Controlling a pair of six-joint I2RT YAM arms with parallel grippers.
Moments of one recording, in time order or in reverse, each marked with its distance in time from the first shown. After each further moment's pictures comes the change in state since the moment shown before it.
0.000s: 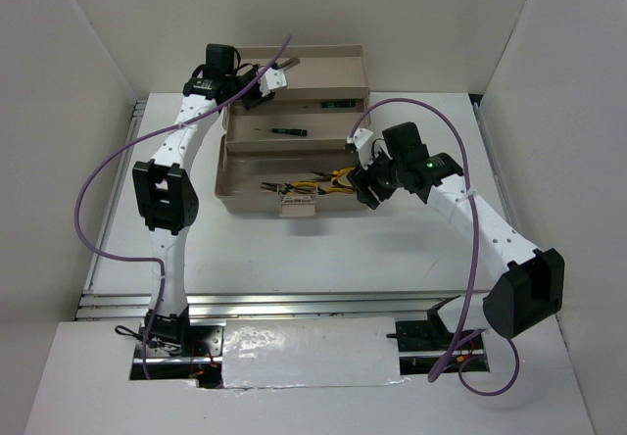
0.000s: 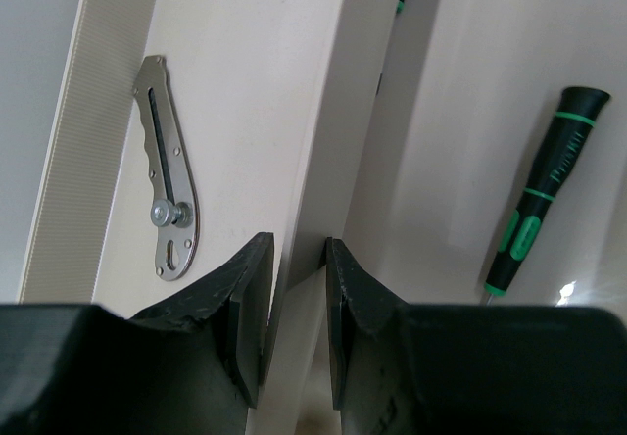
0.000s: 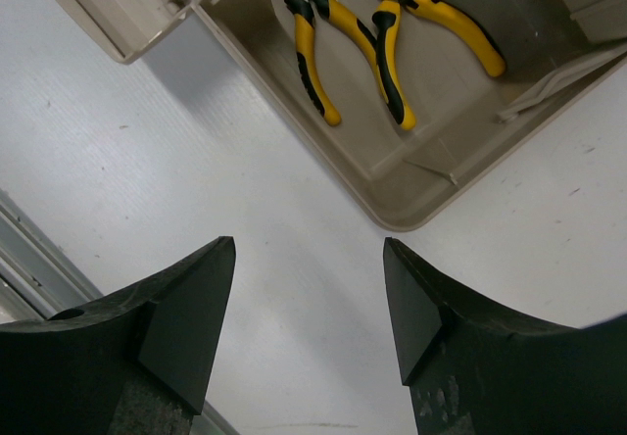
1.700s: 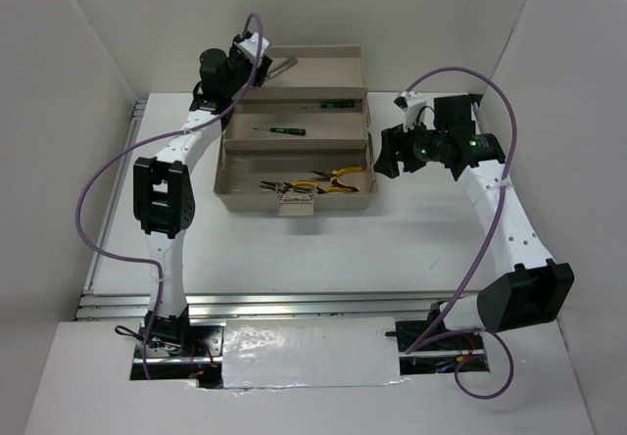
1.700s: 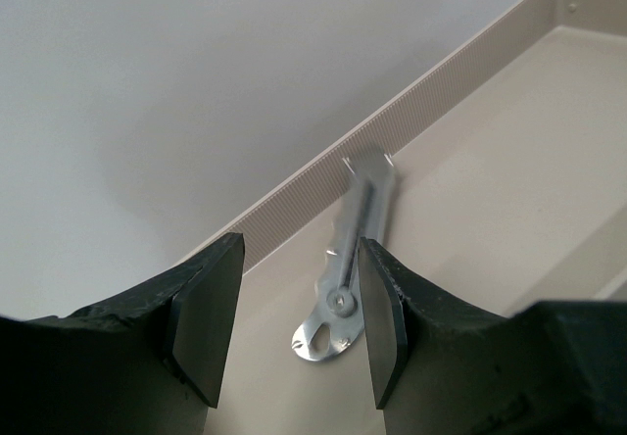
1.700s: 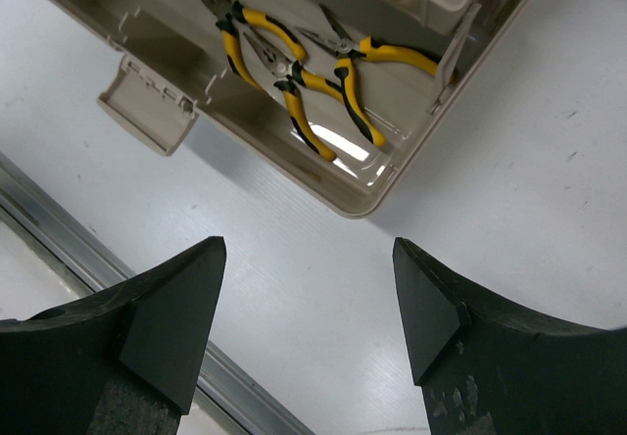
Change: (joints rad) left arm -0.003 -0.061 -0.328 0.930 -0.300 -0.626; right arm -0.280 0.008 0.203 -0.082 -0.240 0.251
